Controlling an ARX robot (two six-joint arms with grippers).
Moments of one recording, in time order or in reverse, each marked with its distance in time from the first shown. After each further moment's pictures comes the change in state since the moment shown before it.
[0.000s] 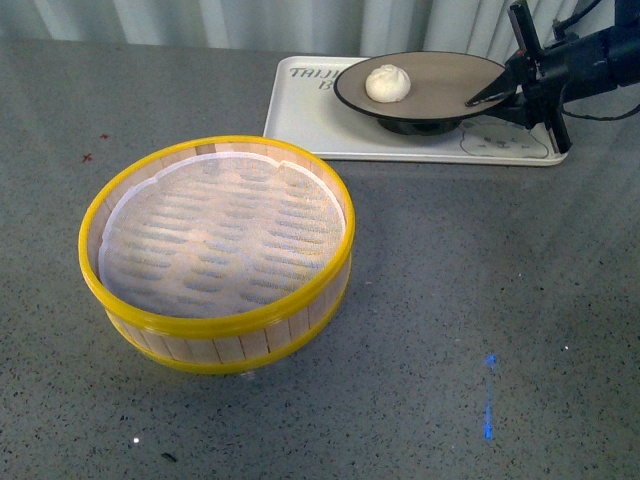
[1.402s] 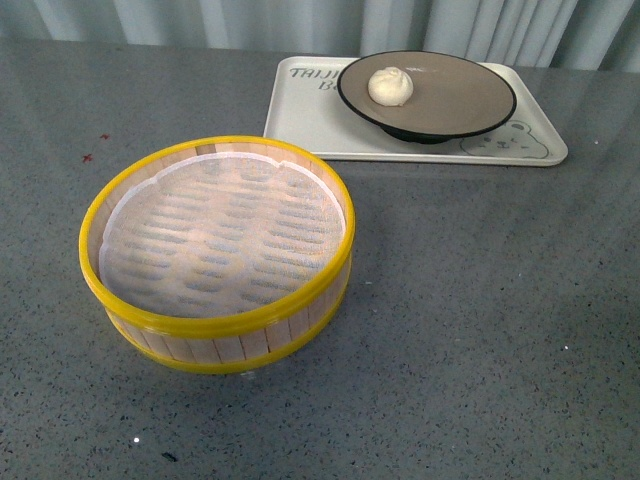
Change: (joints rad) left arm 0.000 0.000 0.000 0.000 0.000 0.000; right arm -0.027 -1.015 -1.234 0.618 0.817 -0.927
